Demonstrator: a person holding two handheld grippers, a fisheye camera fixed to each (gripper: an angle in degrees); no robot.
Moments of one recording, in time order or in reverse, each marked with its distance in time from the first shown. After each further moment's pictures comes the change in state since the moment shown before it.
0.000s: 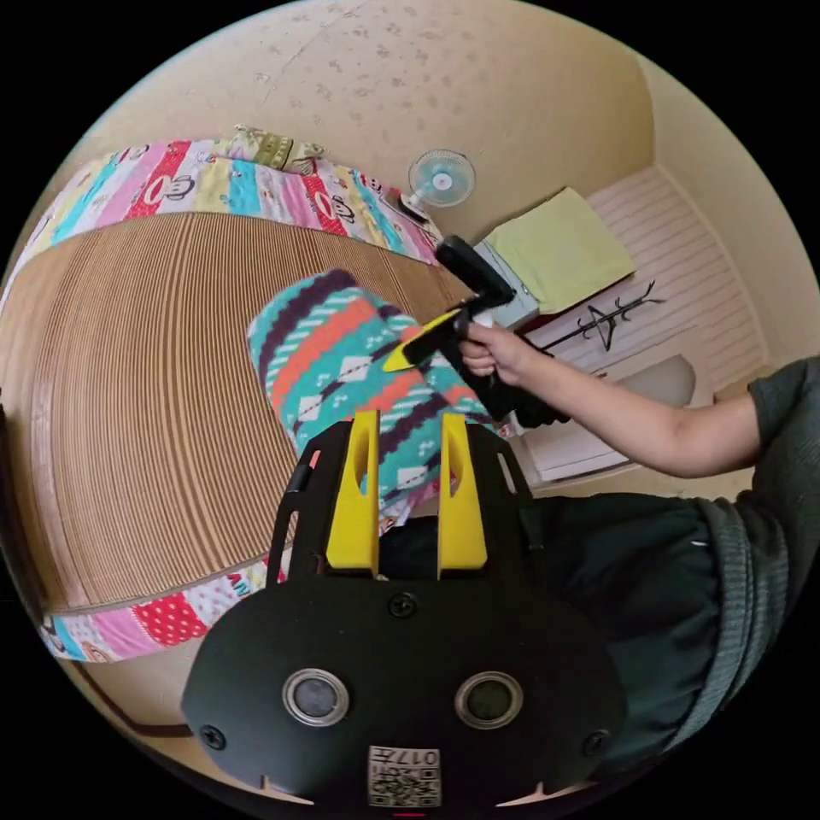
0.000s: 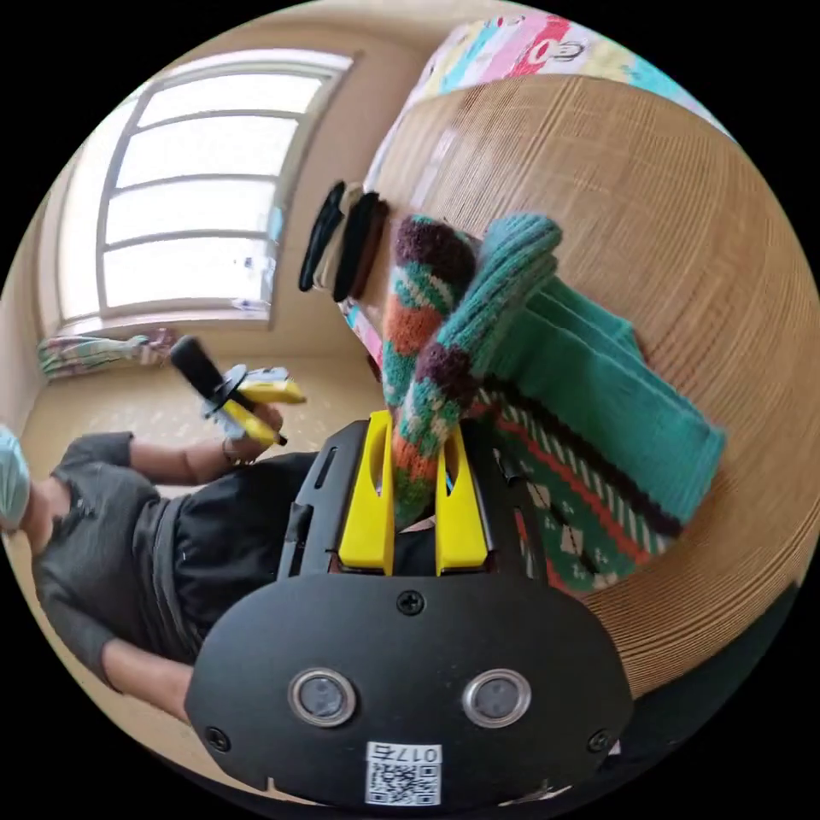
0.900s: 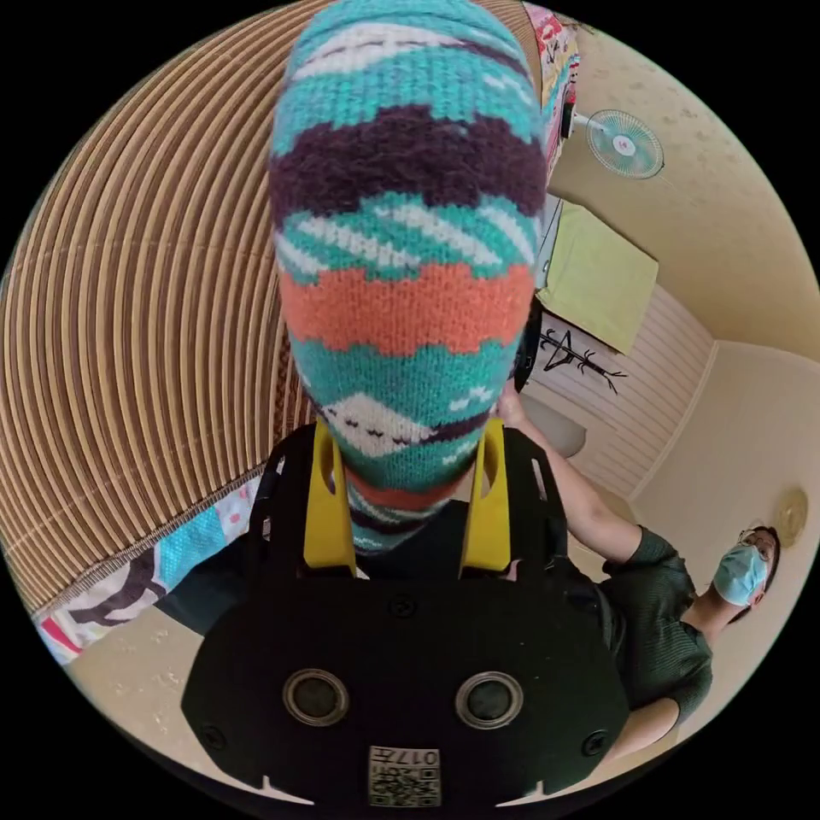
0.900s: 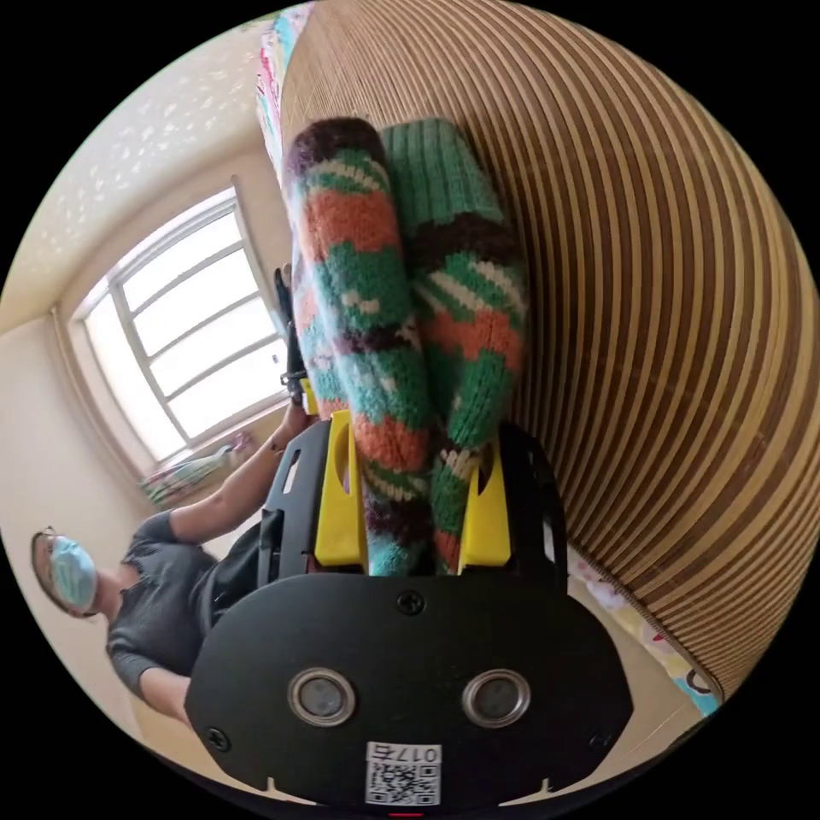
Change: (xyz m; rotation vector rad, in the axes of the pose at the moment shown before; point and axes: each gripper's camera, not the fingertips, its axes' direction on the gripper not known) left arm -0.224 -0.021 0.243 -0.492 0.455 -0.572; right arm 0.223 0.114 0.125 0.073 -0.431 0.435
